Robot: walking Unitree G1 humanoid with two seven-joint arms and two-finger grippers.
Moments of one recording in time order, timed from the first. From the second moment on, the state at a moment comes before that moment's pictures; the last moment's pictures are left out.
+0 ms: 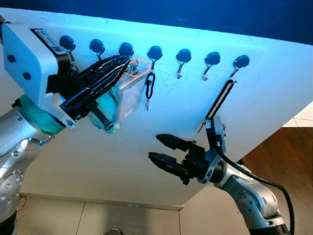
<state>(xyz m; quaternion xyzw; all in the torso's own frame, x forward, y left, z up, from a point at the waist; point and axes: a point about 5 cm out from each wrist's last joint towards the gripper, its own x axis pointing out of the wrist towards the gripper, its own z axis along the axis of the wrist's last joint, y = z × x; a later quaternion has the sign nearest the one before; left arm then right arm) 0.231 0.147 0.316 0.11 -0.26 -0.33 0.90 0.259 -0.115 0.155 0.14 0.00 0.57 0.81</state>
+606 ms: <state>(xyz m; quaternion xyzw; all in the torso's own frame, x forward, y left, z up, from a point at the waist) 0.212 0.160 0.296 0.09 -0.20 -0.40 0.89 0.263 -0.112 0.149 0.14 0.01 0.57 0.81</state>
